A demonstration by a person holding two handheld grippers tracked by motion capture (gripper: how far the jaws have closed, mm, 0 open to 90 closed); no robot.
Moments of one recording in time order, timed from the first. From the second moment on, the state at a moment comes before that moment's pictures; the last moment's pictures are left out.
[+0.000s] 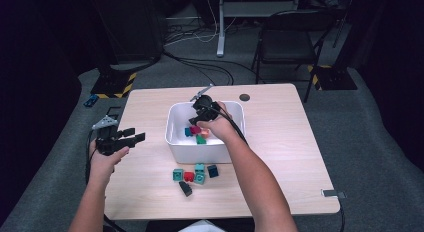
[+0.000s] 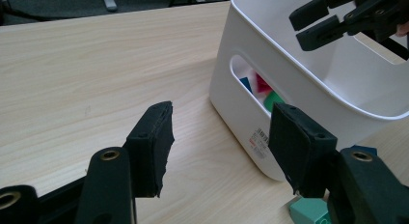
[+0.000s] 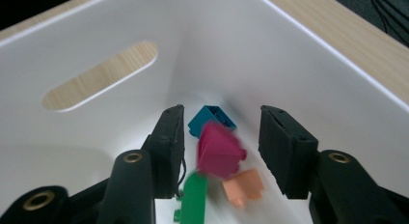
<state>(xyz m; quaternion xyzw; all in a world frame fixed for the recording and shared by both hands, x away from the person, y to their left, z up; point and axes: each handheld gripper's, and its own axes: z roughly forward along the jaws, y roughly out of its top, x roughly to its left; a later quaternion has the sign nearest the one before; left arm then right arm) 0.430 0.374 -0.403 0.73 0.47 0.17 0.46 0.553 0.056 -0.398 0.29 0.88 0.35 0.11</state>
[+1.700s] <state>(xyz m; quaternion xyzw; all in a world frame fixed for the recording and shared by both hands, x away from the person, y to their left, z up) 0.430 0.372 -0.405 0.74 0.47 0.17 0.45 0.386 0.003 -0.370 0.18 0.88 0.43 0.11</state>
